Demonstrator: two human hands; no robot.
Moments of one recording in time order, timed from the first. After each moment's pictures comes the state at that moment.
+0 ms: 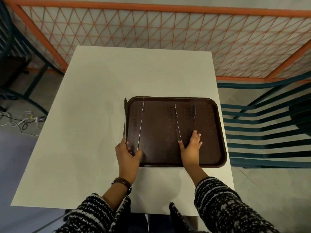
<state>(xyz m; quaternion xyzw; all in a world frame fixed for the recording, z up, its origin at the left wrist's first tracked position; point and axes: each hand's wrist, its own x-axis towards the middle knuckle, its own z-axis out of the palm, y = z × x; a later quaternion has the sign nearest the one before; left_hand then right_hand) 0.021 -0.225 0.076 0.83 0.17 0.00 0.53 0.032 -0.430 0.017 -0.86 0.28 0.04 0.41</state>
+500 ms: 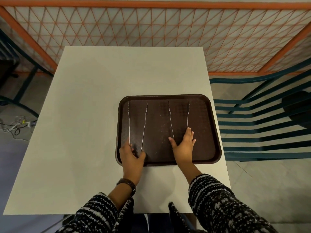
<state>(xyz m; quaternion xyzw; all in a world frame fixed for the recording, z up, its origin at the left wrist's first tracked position) 0.015 -0.252 0.059 0.84 0.20 -0.05 0.51 0.034 -0.426 0.010 -0.87 0.28 0.03 0.40</state>
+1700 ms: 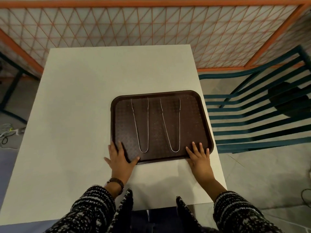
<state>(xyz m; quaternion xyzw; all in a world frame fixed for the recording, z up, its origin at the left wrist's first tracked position) 0.009 -0.214 0.011 0.95 0.08 -0.16 0.24 -0.059 -0.500 0.006 -0.98 0.09 0.17 0.11</state>
